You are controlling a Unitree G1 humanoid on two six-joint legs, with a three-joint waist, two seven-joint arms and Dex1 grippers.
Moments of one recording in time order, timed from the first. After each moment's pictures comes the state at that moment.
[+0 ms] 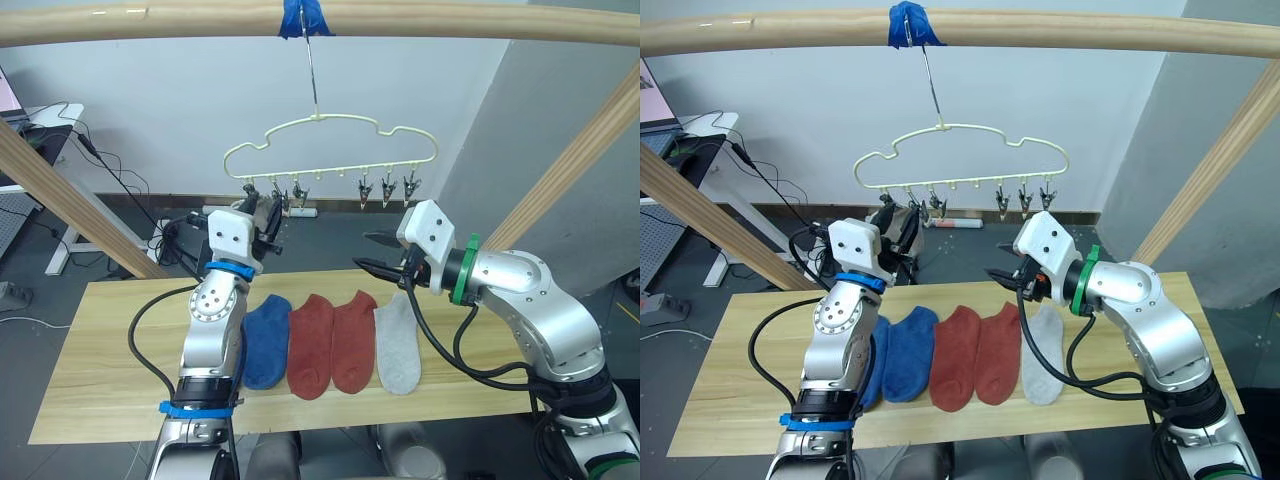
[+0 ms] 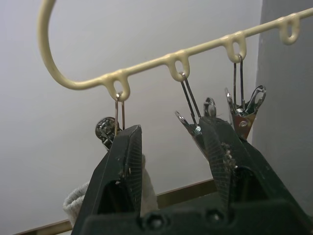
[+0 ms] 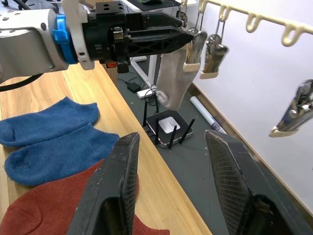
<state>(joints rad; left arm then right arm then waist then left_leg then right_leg) -0.37 0.18 0.10 0.07 -0.17 -0.06 -0.25 -0.48 -0.50 0.18 -0.54 0.26 0.78 0.72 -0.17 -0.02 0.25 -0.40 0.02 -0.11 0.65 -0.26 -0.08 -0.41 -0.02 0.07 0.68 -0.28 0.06</state>
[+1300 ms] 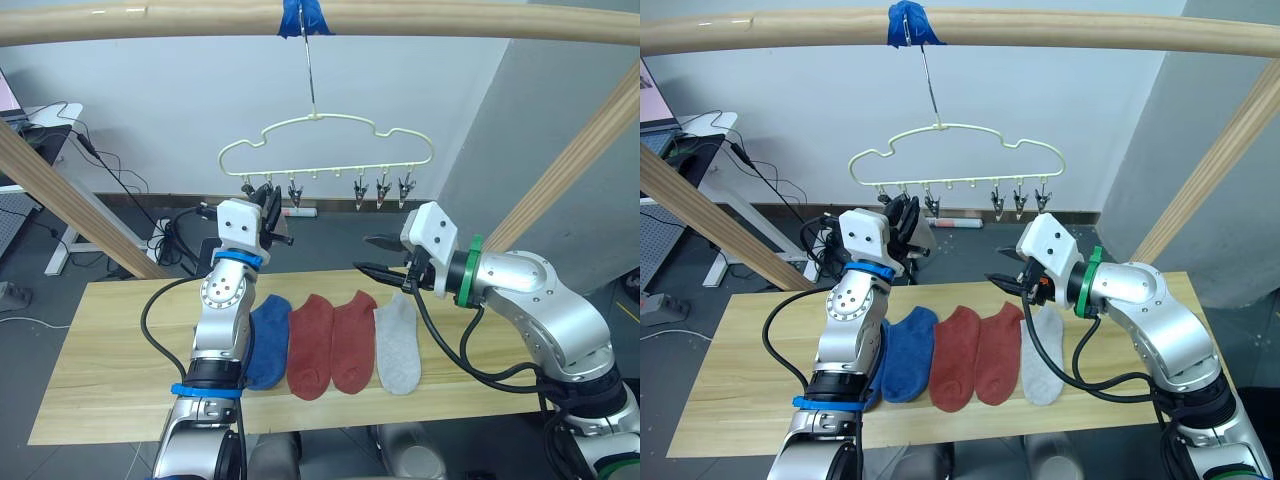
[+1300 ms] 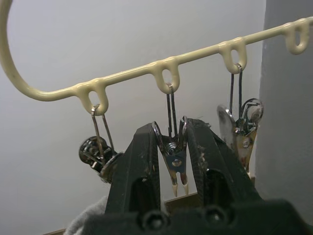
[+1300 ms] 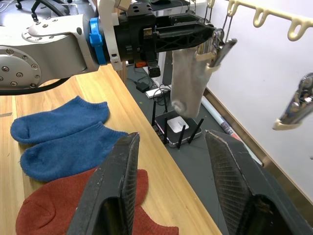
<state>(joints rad) -0.45 0.16 0.09 0.20 -0.15 -0.14 -0.24 -0.47 -0.55 0.18 -0.55 0.34 0.77 0.71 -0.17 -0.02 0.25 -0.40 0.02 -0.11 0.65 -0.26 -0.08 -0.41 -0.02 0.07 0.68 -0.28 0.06</state>
